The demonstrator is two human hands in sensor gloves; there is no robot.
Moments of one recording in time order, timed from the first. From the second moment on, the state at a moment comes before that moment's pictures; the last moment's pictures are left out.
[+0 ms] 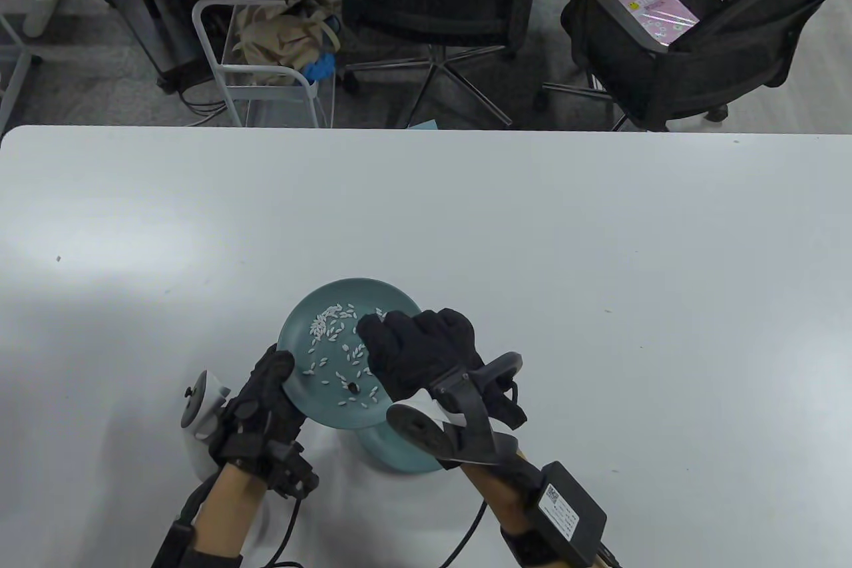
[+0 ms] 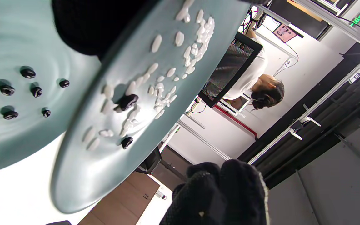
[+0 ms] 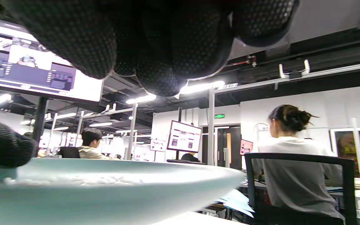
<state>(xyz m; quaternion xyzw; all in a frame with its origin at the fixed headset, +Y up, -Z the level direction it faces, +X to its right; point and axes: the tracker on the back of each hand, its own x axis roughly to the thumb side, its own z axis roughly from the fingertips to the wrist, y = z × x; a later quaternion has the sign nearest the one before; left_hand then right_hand) -0.234 -0.761 -0.176 -0.18 0.06 0.86 0.48 -0.002 -0.603 -0.170 0.28 -0.25 0.92 0.07</state>
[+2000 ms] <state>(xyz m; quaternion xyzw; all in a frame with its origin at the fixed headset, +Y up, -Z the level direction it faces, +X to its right) -0.225 -0.771 -0.175 -0.21 0.07 0.84 0.49 -0.034 -0.637 -0.173 0.35 -0.06 0.93 0.01</state>
